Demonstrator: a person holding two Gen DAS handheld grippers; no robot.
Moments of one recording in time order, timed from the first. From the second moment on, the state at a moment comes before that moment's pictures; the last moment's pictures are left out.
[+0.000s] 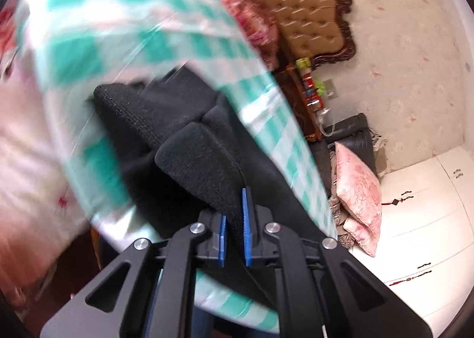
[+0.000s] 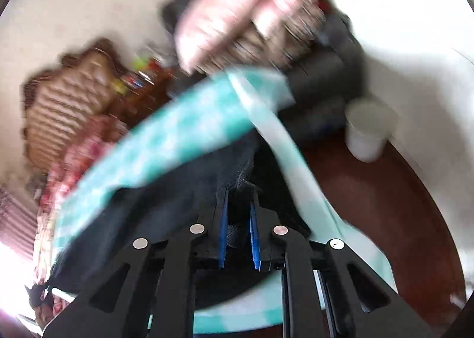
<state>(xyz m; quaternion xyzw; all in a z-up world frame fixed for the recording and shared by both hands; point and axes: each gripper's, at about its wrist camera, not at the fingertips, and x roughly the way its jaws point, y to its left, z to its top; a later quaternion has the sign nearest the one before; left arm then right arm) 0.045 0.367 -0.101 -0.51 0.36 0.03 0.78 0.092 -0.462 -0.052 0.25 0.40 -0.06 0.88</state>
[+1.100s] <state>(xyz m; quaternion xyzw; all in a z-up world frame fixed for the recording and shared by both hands) 0.058 0.386 -0.065 -0.36 0.35 0.08 0.86 0.065 -0.458 -0.098 0.19 0.46 -0.14 0.86</state>
